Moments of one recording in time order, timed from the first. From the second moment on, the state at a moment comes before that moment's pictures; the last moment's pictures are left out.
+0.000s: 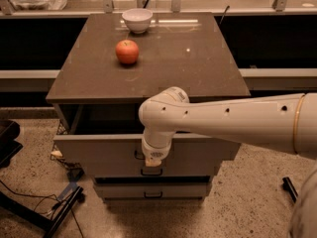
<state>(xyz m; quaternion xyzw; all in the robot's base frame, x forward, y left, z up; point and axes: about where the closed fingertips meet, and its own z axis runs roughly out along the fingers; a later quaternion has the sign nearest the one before) 0.495 0.023 0.604 -0.72 0.69 0.06 0.07</state>
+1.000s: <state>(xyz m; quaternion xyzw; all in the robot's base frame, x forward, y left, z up) 0.482 0.012 0.609 -0.71 0.70 0.04 0.06</state>
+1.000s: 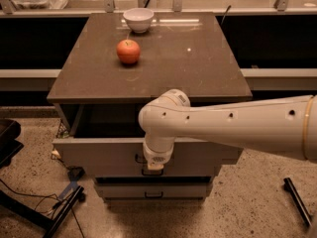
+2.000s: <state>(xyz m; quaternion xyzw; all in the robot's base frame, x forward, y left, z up) 0.475 0.006 0.618 -0.71 0.70 0.03 0.06</state>
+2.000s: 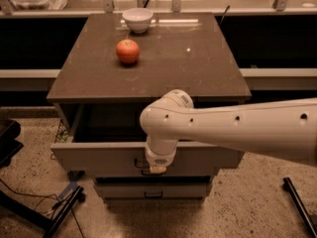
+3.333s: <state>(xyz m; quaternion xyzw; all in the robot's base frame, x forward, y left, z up) 0.469 0.002 0.628 -0.72 0.69 0.02 0.06</state>
